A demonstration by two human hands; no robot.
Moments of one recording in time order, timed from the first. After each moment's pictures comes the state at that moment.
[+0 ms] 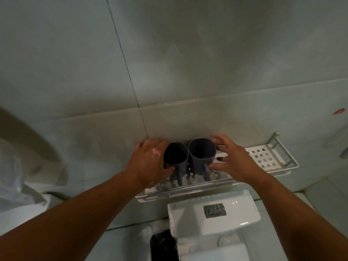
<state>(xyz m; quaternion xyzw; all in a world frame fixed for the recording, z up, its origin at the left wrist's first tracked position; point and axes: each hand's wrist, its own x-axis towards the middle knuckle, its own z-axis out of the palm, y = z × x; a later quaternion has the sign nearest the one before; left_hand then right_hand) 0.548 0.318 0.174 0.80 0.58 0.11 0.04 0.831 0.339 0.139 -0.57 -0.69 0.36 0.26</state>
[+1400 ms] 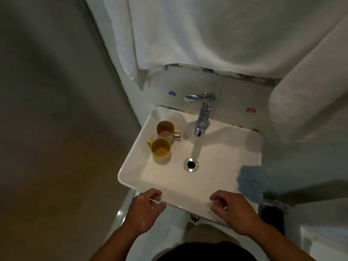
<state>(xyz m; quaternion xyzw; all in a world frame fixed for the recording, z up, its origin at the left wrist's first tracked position) -0.066 -0.142 0.030 0.36 0.83 0.25 0.35 0.201 0.015 0.035 -0.45 -0.79 0.43 -0.03</state>
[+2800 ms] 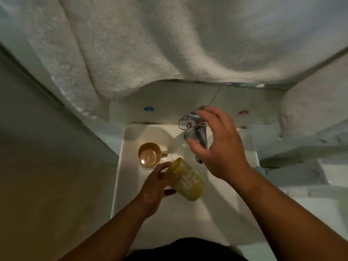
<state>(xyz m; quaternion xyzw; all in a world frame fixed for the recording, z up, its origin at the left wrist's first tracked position) -0.149 0.045 0.035 0.18 0.57 0.39 0.70 0.016 0.139 0.154 -0.55 -0.78 0.20 0.23</state>
